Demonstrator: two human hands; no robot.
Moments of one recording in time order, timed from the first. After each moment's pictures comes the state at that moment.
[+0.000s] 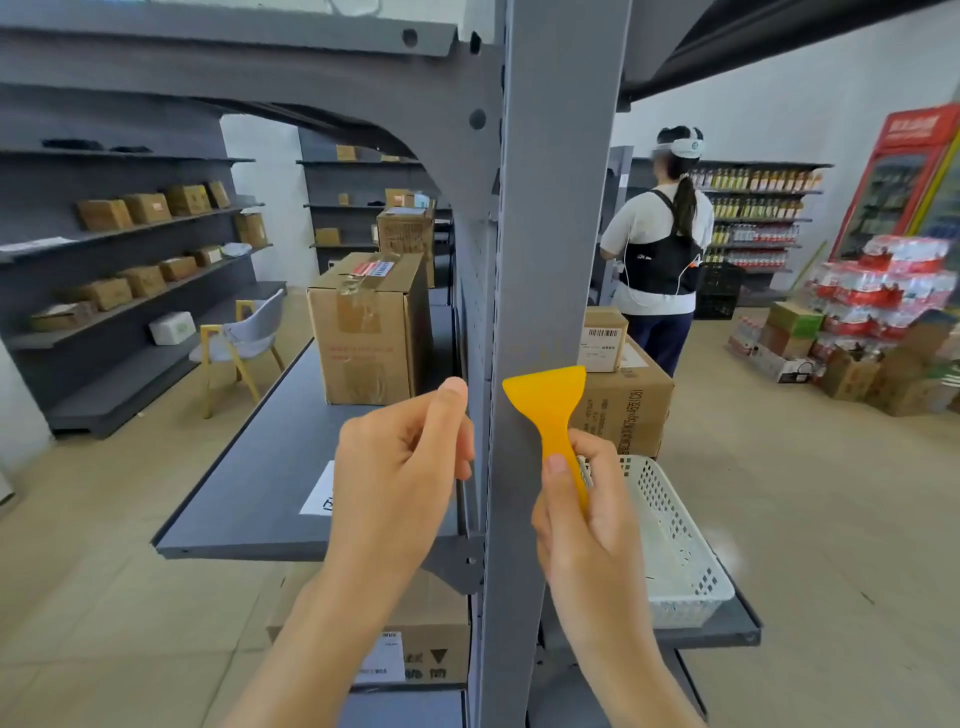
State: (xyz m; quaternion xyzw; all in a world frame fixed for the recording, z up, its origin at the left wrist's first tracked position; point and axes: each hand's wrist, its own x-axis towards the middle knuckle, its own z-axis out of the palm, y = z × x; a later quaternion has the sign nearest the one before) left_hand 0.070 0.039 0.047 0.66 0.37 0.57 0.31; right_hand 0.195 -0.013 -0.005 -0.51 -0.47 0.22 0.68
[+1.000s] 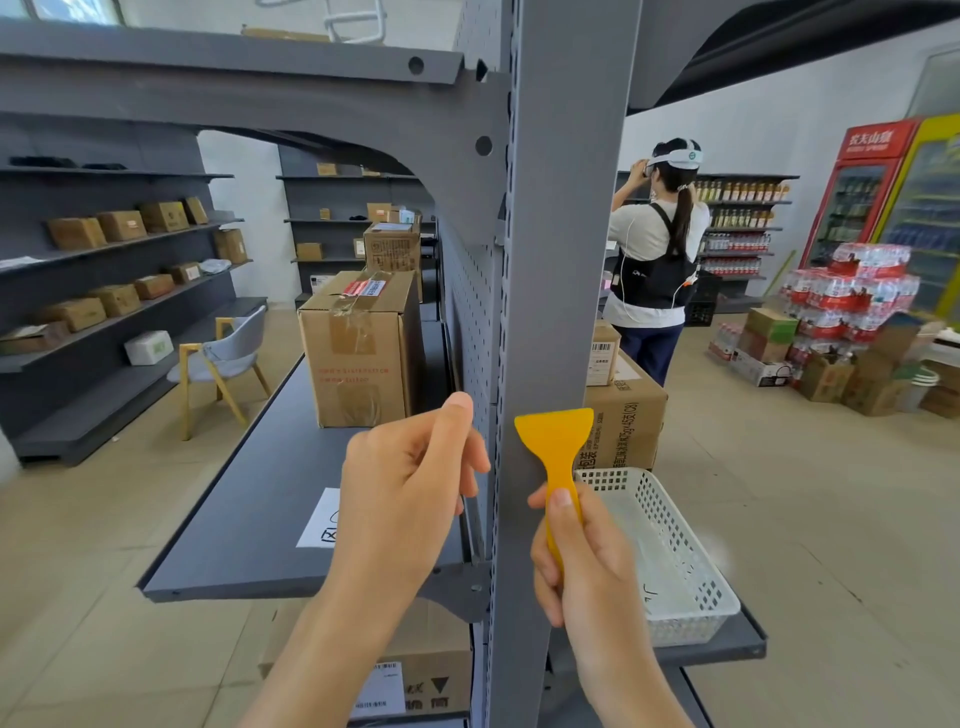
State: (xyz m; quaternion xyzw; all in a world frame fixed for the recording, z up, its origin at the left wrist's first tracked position) left_hand 0.067 0.059 0.048 0.68 0.34 0.55 0.34; right_hand 0.190 -0.008 -0.008 -0.50 -0.43 0.33 0.68
